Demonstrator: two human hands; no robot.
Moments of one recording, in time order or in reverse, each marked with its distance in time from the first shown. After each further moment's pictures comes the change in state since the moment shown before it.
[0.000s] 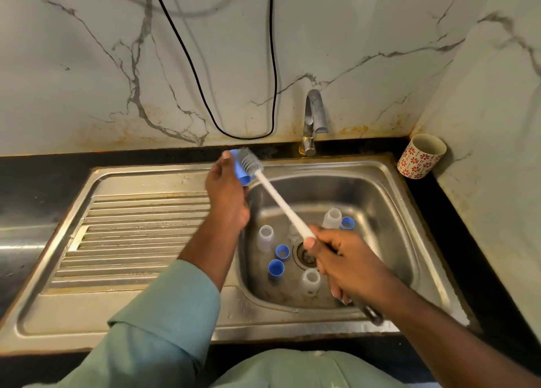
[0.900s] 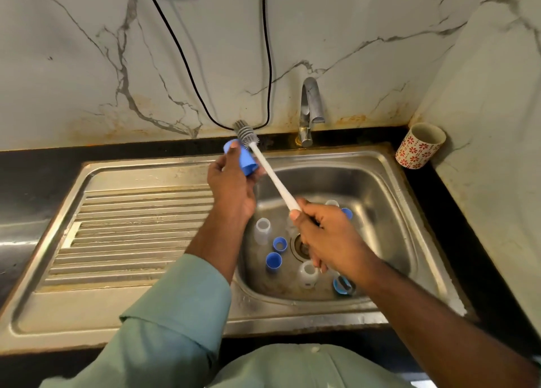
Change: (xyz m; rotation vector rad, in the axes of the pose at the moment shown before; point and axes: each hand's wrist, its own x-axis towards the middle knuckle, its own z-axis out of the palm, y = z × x) left_hand 0.015 -0.015 0.008 -0.121 -0.020 -0.044; right_hand 0.029 0.001 0.007 0.050 0.051 -0.004
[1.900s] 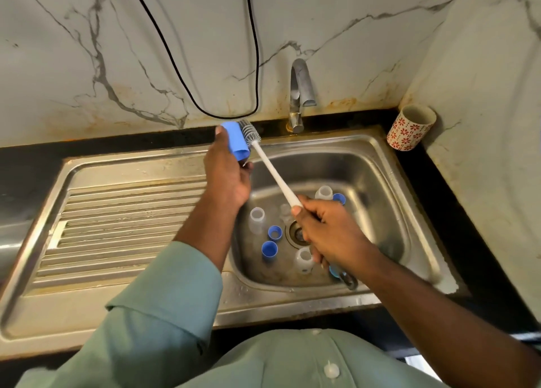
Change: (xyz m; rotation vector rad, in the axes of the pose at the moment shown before) left_hand 0.005 0.001 0.006 0.085 -0.065 -0.074; right_hand -0.008 0.011 0.003 0.004 0.051 0.054
